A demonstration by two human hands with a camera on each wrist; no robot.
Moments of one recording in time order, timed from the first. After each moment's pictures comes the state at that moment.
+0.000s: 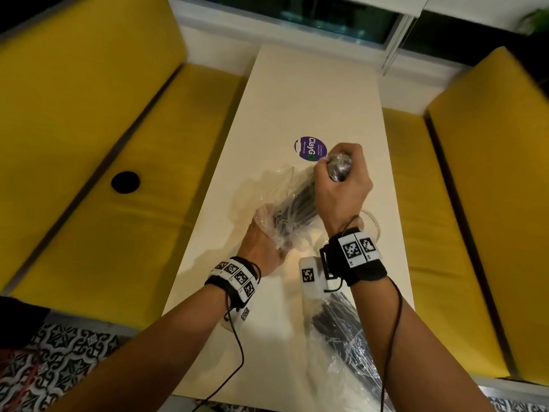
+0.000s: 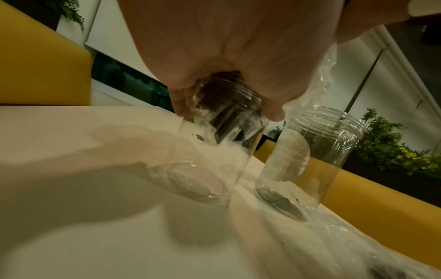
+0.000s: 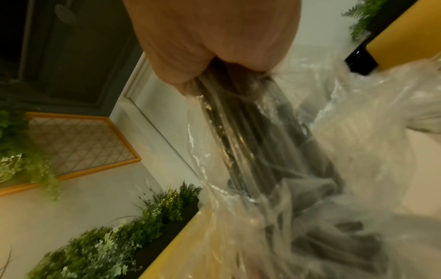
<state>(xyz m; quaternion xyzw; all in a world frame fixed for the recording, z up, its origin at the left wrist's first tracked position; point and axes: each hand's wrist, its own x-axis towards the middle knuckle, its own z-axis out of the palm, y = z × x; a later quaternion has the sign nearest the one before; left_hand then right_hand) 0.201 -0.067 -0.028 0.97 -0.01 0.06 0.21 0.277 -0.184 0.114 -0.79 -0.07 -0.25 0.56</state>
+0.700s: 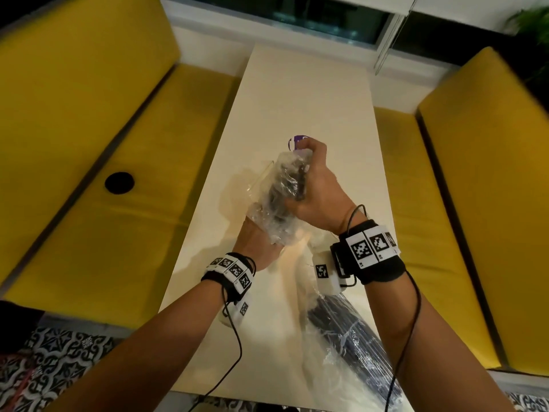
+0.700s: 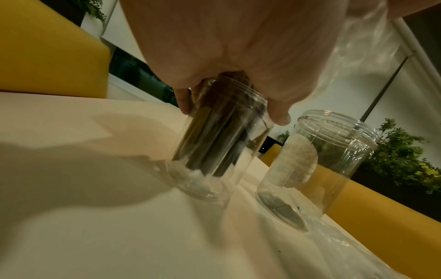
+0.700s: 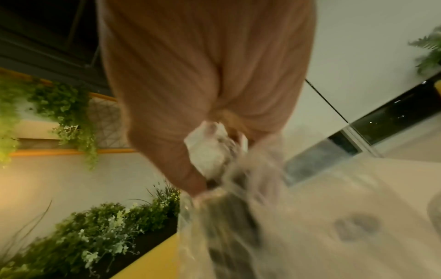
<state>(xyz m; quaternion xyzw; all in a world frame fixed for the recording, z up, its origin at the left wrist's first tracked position) 0.204 -0.068 -0.025 0.94 0.00 0.07 0.33 0.275 -0.198 0.125 -0.87 -0.27 0.07 0.41</state>
